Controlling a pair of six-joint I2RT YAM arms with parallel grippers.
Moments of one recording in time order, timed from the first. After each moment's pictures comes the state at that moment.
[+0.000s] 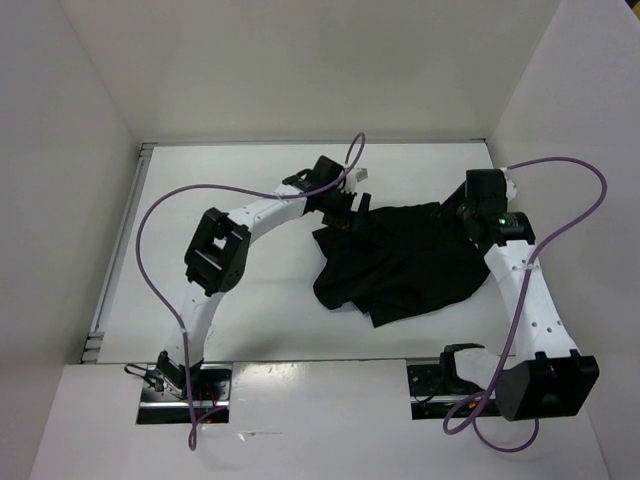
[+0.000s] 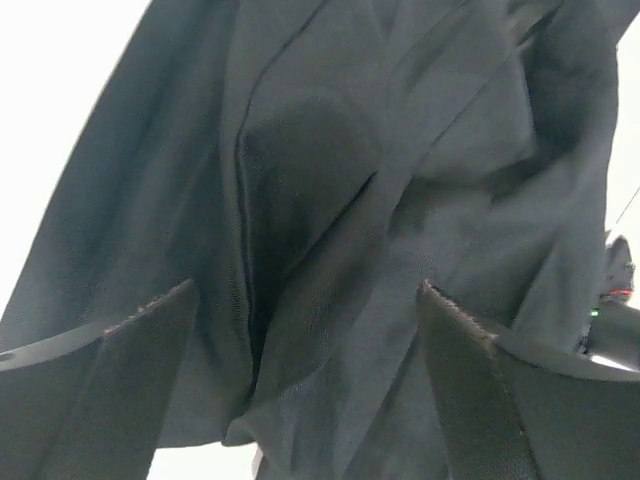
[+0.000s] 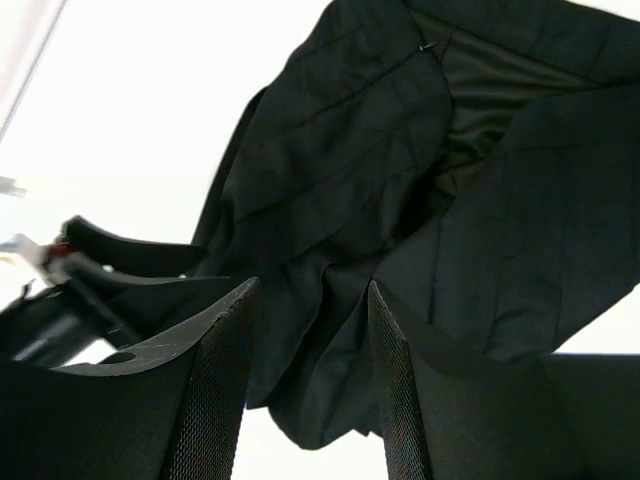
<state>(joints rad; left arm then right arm) -0.60 2.24 1.87 -0.47 0.51 -0.29 0.04 1.13 1.14 -0.78 0.12 0.80</state>
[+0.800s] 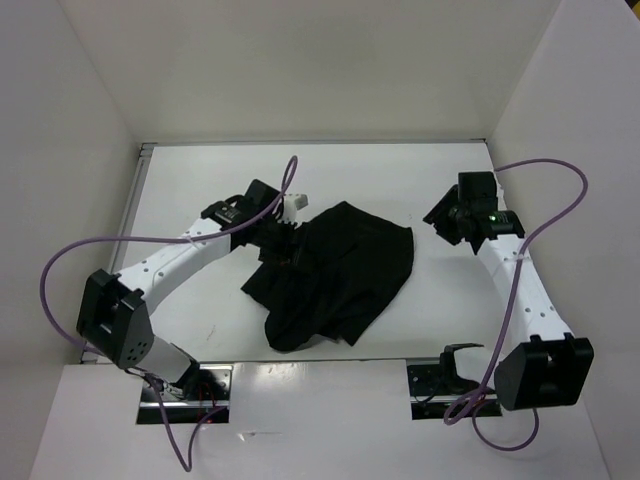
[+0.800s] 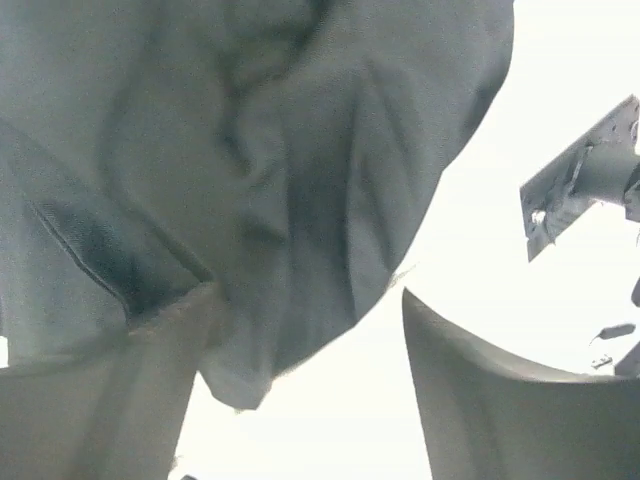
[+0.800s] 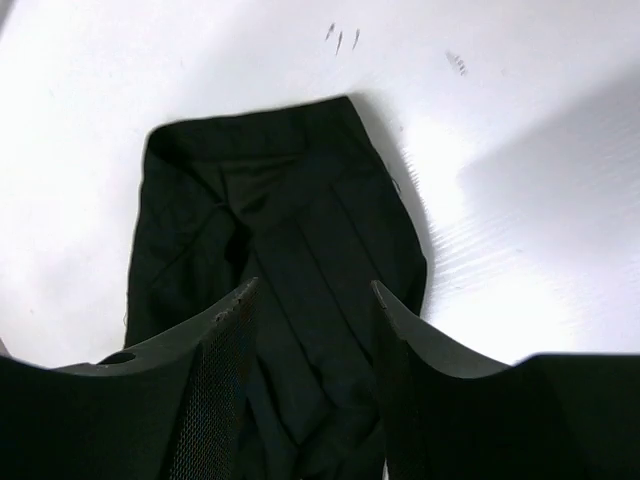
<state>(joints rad) -0.54 1.51 1.22 -0.71 0.40 -0.32 0.04 1.16 1.08 -0.72 0.06 0.78</state>
